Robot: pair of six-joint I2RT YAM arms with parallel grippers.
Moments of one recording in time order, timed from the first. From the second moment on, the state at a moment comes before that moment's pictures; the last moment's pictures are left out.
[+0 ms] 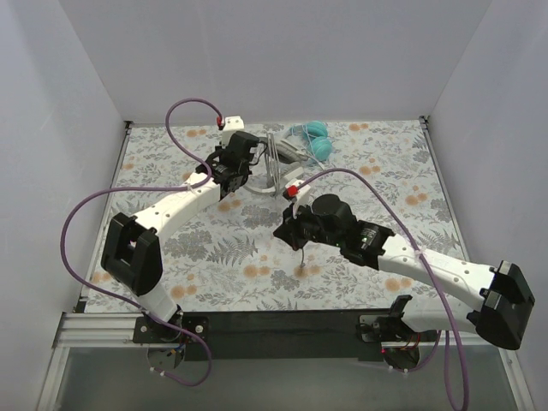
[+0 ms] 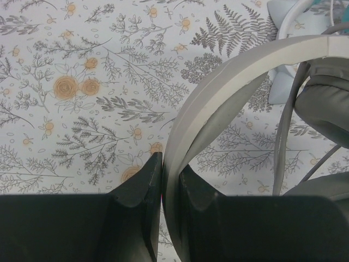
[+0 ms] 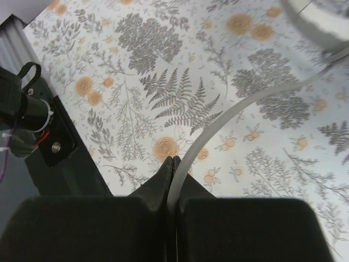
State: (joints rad) left arm -0.58 1.65 1.37 -0.37 -0.62 -0.44; right arm 1.00 1.18 0.80 -0.04 -0.15 0.28
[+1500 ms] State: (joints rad) left arm -0.82 1.54 1.27 -0.41 -0.71 -0.43; right arm 0.68 1.40 1.45 -0.54 0.01 -0.06
